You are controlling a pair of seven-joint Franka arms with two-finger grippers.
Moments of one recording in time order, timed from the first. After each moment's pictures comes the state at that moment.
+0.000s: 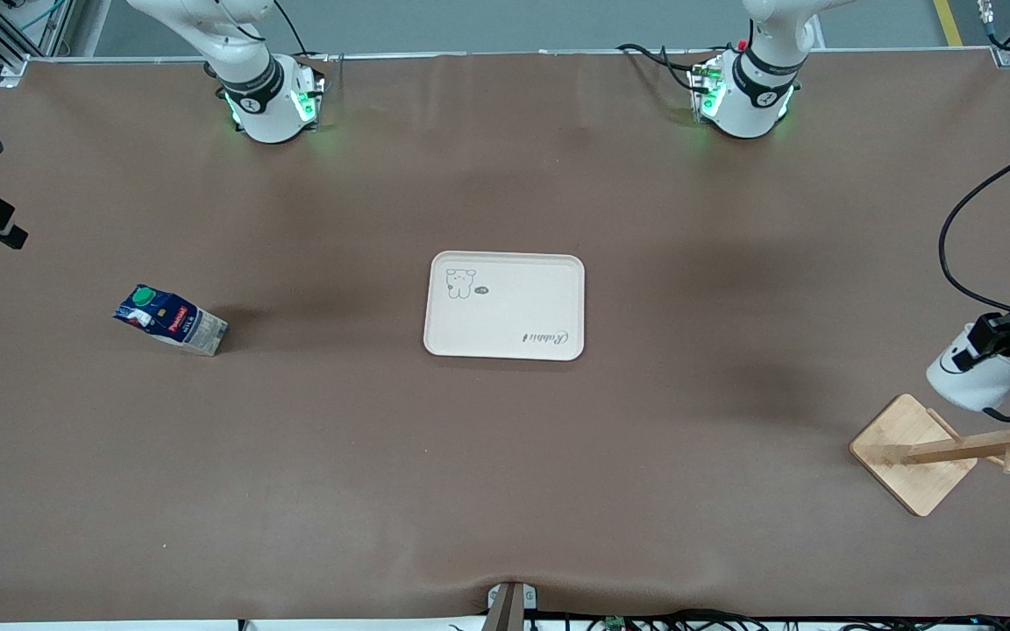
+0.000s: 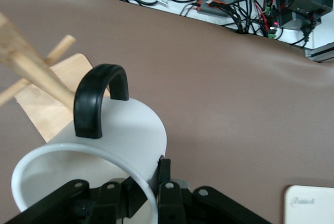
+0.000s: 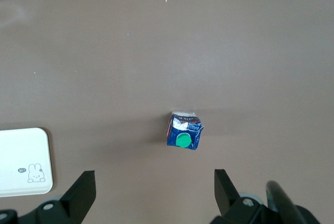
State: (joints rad) left arm 0.32 0.15 -0.13 -1.79 -0.38 2.15 0.25; right arm -0.13 0.02 0.04 -1.46 0.02 1.53 0.04
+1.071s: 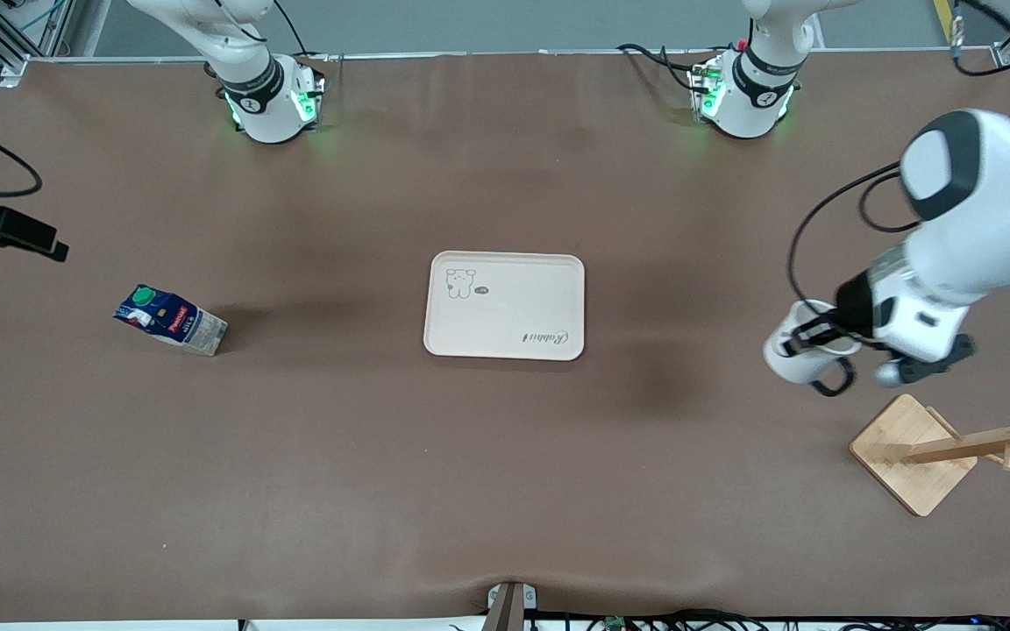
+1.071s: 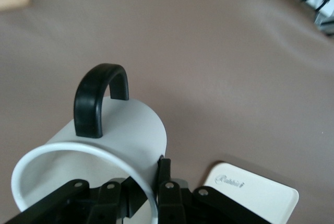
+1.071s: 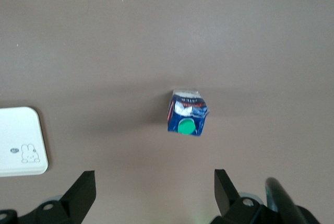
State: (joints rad) left arm 0.19 0.24 -0.40 -1.76 -0.16 2.07 -0.54; right arm -0.14 0.11 0.06 -1.46 0.03 1.51 0.03
